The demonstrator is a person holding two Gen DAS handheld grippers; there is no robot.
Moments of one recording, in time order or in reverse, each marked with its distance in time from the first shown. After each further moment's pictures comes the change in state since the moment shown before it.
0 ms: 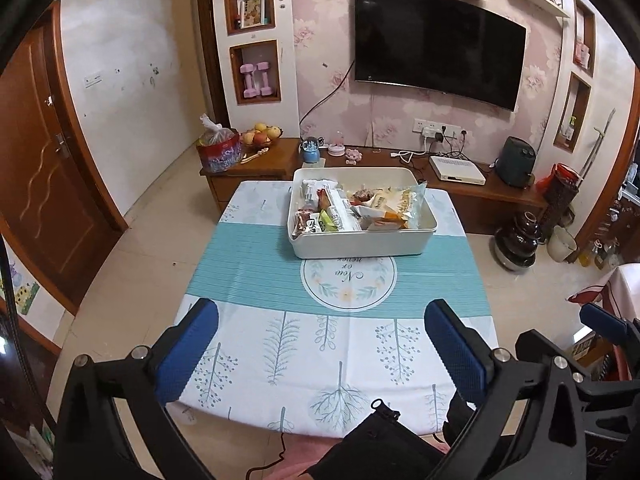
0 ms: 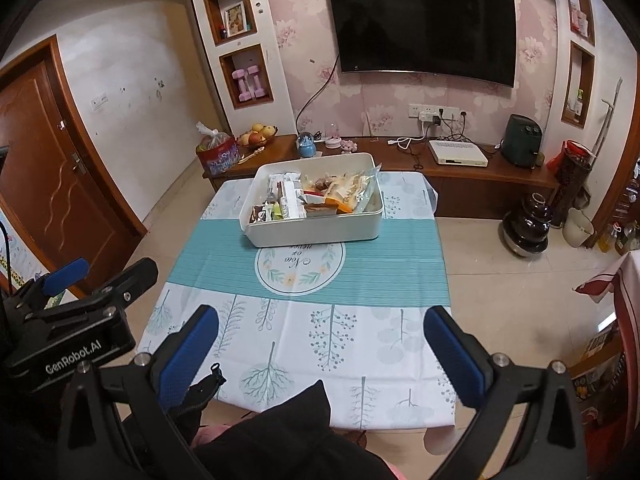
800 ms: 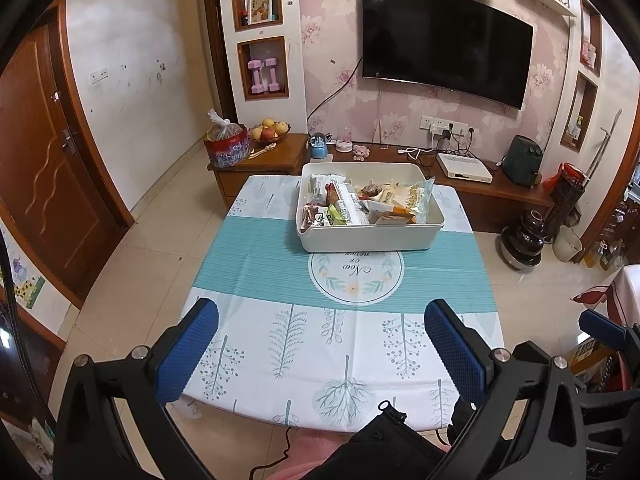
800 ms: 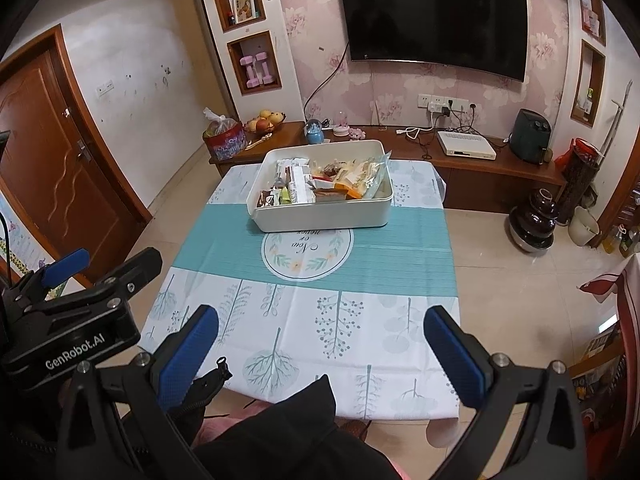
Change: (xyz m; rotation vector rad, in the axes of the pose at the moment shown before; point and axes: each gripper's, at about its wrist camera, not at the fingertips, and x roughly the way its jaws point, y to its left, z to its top) left arm 0.000 0.004 -0.008 -0.009 0.014 0.018; right arm 0.008 0.003 -0.010 -0.020 0.041 0.018
